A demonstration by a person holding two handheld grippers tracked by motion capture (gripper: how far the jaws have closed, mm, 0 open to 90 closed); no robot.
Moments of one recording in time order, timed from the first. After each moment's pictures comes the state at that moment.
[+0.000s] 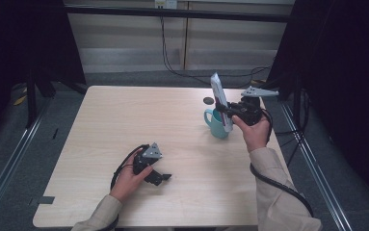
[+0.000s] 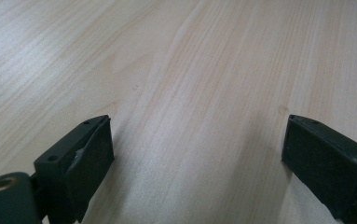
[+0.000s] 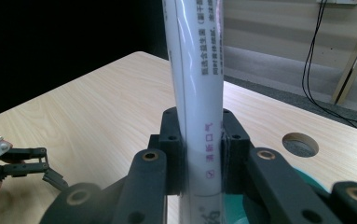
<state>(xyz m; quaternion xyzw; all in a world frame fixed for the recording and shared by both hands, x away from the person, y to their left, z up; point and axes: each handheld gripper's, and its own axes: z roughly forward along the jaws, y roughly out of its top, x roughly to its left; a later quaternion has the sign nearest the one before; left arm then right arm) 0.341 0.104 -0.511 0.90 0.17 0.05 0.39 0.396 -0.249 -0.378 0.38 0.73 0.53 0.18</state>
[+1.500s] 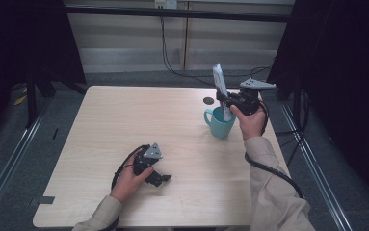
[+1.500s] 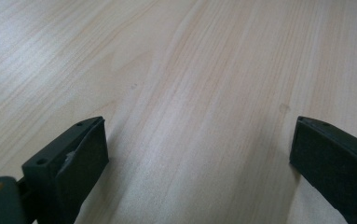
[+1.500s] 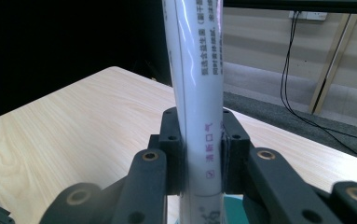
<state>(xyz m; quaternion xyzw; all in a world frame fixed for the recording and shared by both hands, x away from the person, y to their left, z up) 0.341 0.102 -0.511 0.91 0.16 0.05 0.38 0.433 -0.254 -0.384 0.40 0.71 0.54 0.21</state>
